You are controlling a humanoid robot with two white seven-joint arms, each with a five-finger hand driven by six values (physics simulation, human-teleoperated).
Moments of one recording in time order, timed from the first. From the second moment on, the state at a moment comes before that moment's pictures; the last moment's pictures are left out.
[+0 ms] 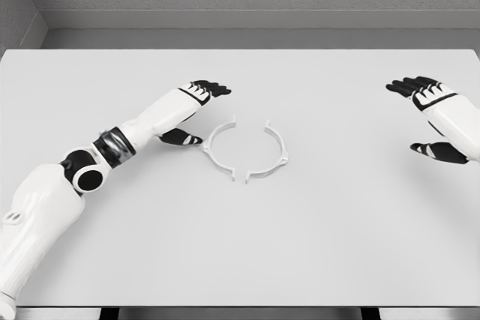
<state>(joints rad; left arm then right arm) -0.50 0.37 -0.55 -1.13 -0.60 -0.61 0.00 0.01 -0.43 -0.32 -1.75 0.54 -0.61 0.50</state>
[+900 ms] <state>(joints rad) -0.47 0.33 -0.56 -1.17 -0.61 -0.61 -0.01 0.00 -0.43 -0.31 -1.75 0.54 -0.61 0.51</state>
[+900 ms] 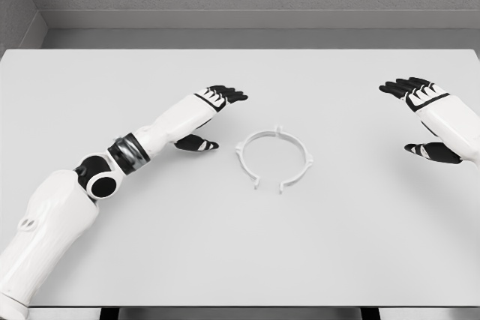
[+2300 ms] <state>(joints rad) -0.51 0.56 -0.47 -1.22 -0.55 -0.61 0.00 -0.15 -0.33 0.05 -1.65 0.69 -0.61 0.51</state>
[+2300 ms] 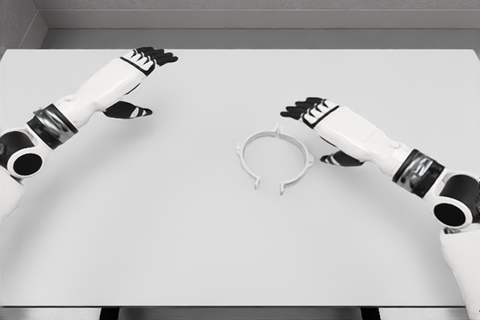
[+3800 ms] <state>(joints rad) -0.51 0.56 -0.47 -1.22 -0.55 -0.61 0.00 -0.21 -0.27 0.08 -1.52 0.75 -0.61 0.51</state>
